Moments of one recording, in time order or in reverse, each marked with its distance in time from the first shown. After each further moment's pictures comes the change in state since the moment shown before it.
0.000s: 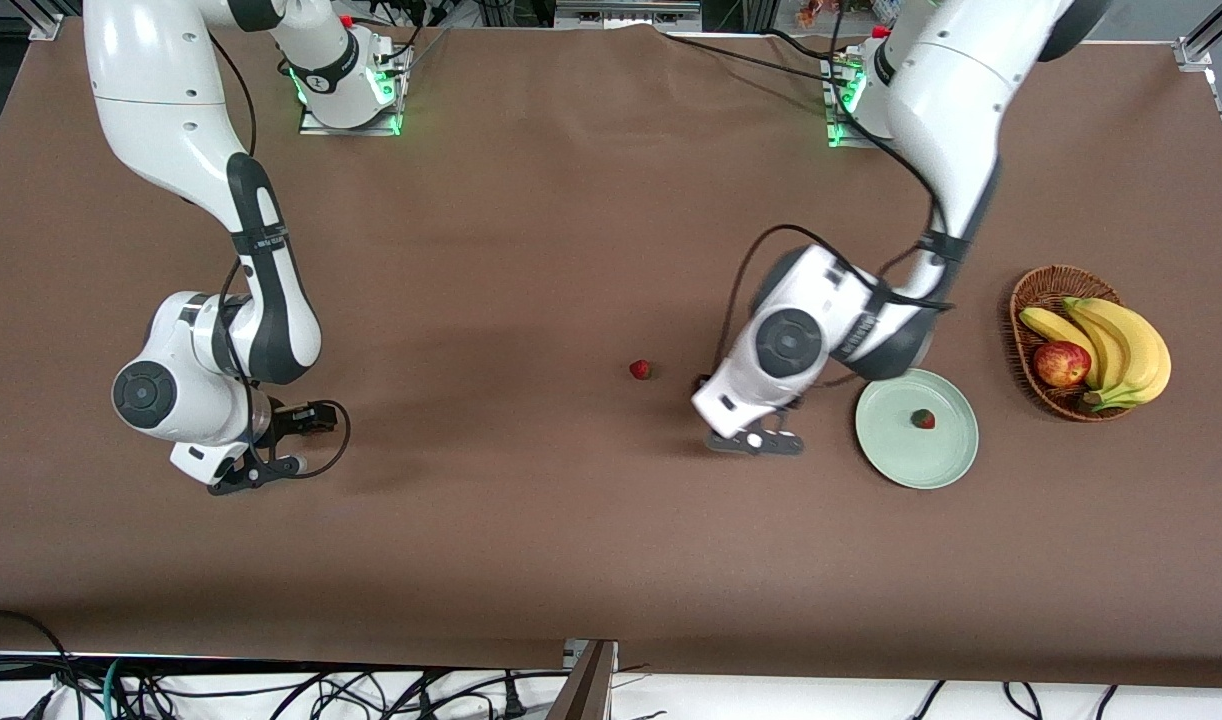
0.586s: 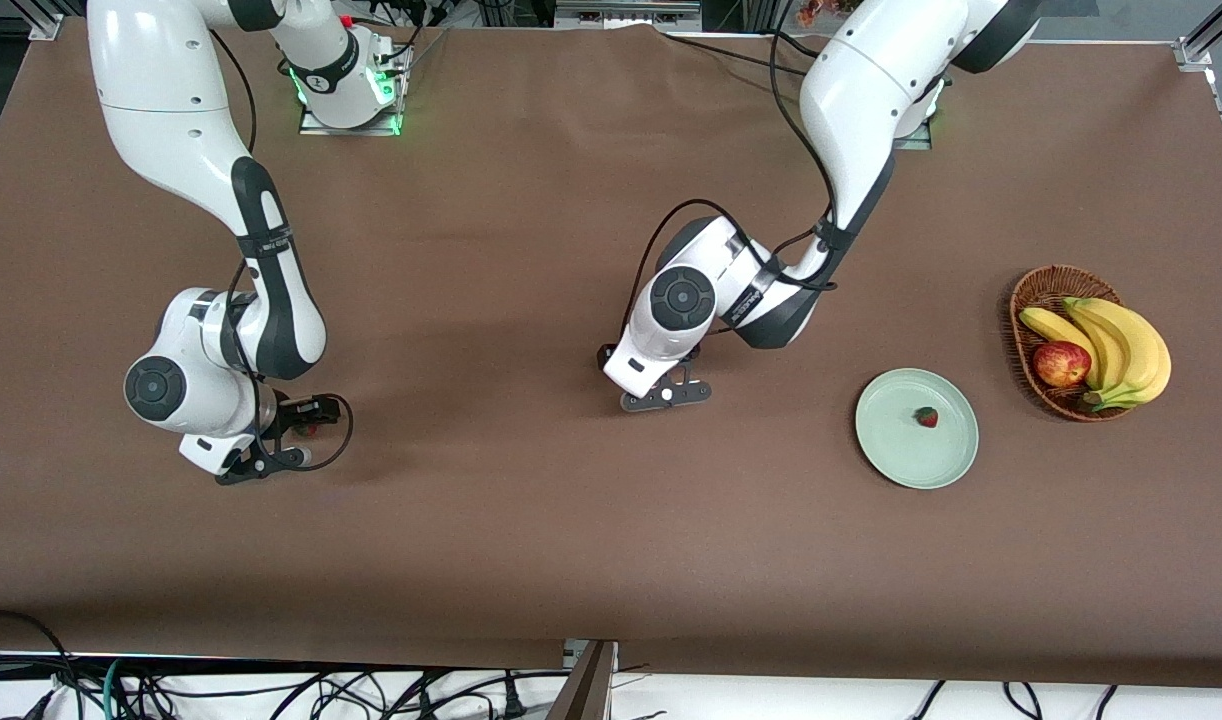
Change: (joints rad) left arm -0.143 0.096 0.012 0.014 -0.091 0.144 -0.254; right arm 0.000 0.000 0.000 -0.042 0.015 0.024 -0.019
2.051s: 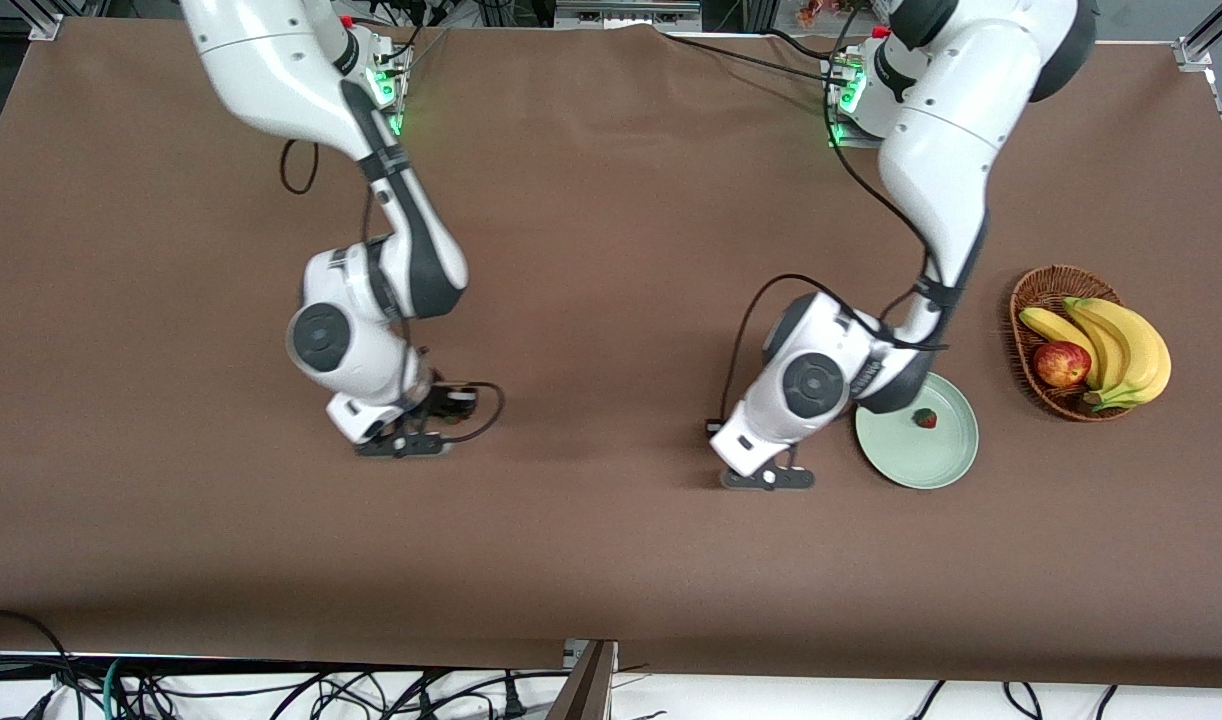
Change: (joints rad) left arm 0.248 0.022 0.036 0.048 0.100 0.015 0.446; right arm 0.287 -0.068 0.127 0.079 0.053 0.034 0.709
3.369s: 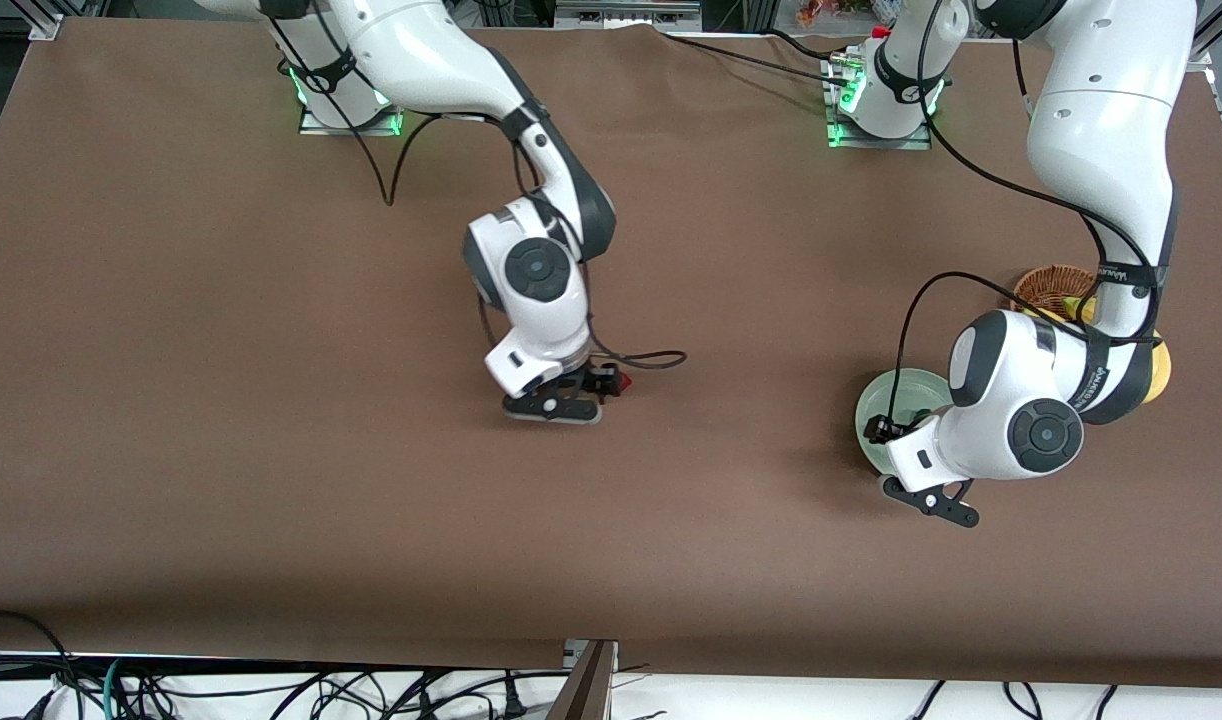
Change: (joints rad) left arm 0.254 -0.119 -0.011 -0.013 0.011 -0.271 0.562; right arm 0.244 0.150 -0.168 0.348 -0.097 -0.187 0.212
